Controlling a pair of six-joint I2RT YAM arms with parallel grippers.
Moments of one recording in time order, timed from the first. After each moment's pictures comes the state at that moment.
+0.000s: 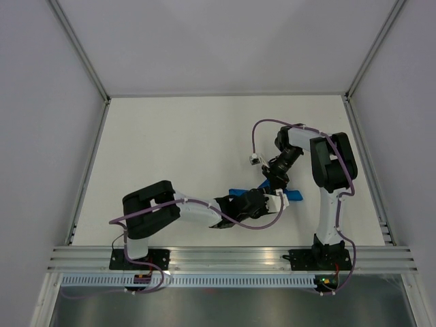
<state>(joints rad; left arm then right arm) -1.24 1.87 0.95 0.40 -0.28 0.35 0.22 2.13 1.39 -1.31 -0.69 -1.22</state>
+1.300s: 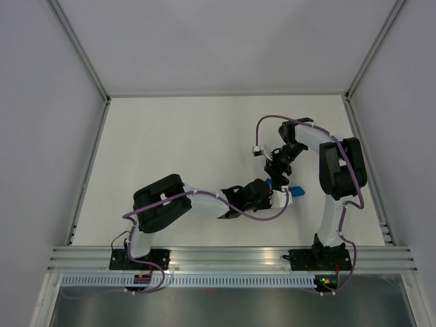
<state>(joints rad) -1.18 1.99 1.07 0.32 -0.11 0.45 0.21 2.03 1.40 -1.24 -0.63 -1.16</state>
